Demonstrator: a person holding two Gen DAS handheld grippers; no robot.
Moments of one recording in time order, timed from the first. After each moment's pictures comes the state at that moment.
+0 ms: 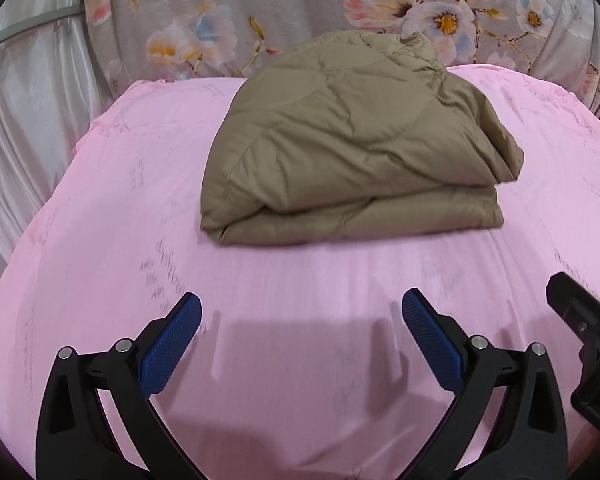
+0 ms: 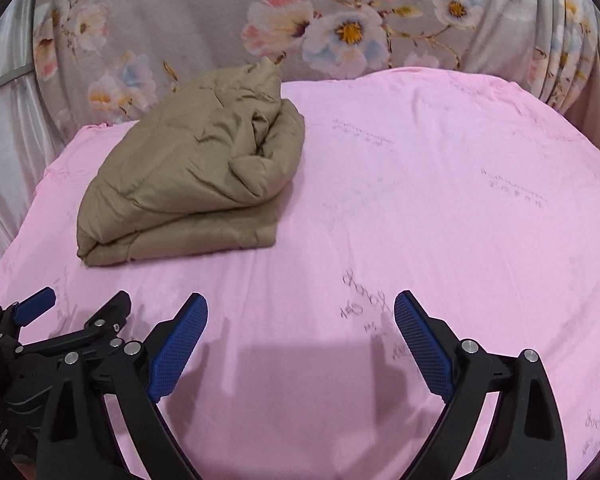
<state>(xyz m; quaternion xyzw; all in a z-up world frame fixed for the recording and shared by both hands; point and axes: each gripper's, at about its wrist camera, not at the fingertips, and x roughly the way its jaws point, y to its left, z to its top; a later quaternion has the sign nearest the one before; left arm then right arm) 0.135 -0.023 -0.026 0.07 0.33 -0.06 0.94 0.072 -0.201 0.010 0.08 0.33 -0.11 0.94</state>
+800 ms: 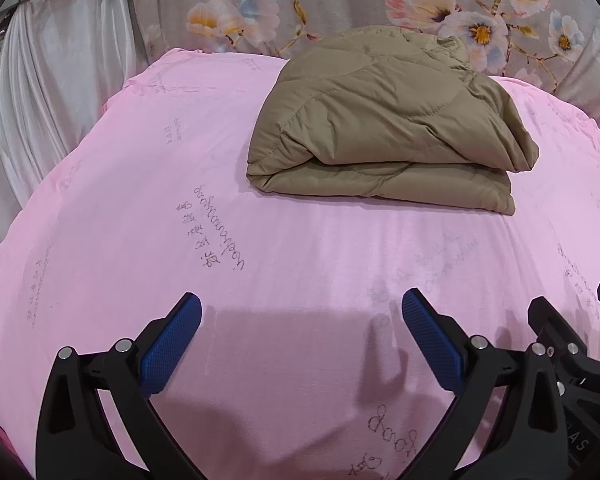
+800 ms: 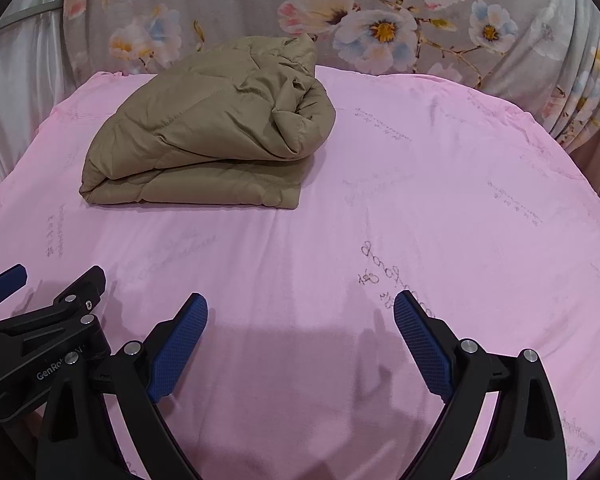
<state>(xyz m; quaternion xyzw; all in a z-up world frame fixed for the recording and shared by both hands) 0.112 0.003 -0.032 0.02 0.34 -0.02 0.94 0.067 -0.171 0.003 -0.01 0.35 -0.11 0.93</state>
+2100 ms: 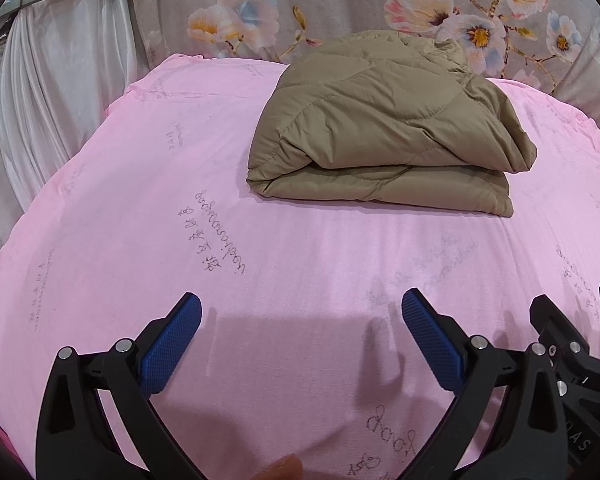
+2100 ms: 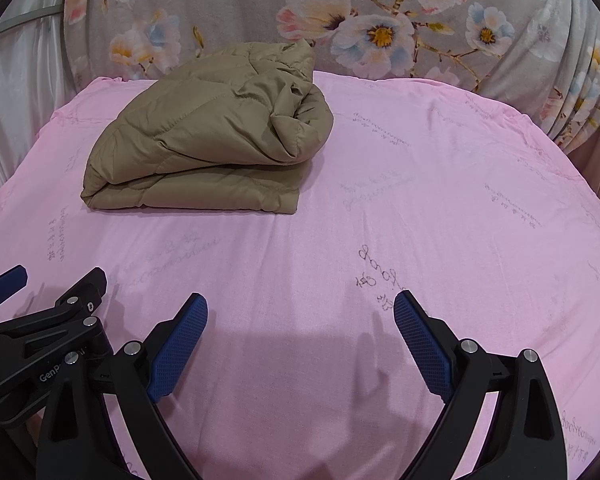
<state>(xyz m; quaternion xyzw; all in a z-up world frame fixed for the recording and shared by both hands) 0.110 0.005 -0.030 0.02 0.33 -0.02 0.94 0.065 -0.172 0.004 -0.01 0.35 -0.11 0.93</state>
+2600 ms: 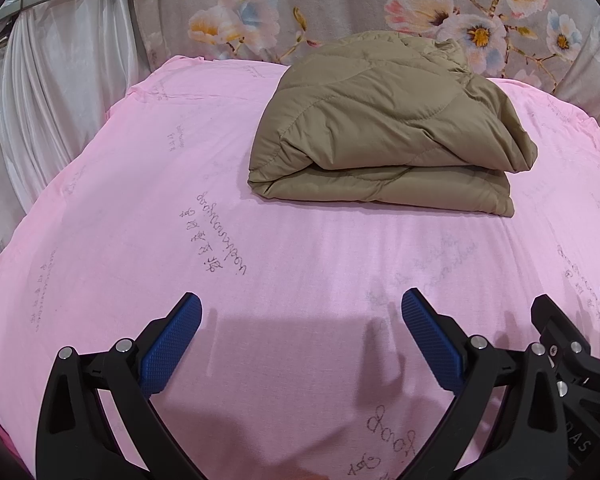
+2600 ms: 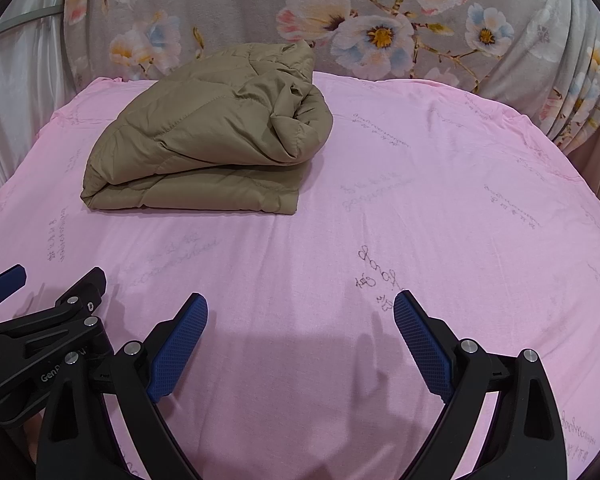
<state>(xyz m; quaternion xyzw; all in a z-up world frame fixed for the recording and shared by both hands) 0.111 0.005 -0.031 0.02 0.33 -0.02 0.94 0.066 -0.173 0.004 -0.01 0.35 -0.11 0.93</state>
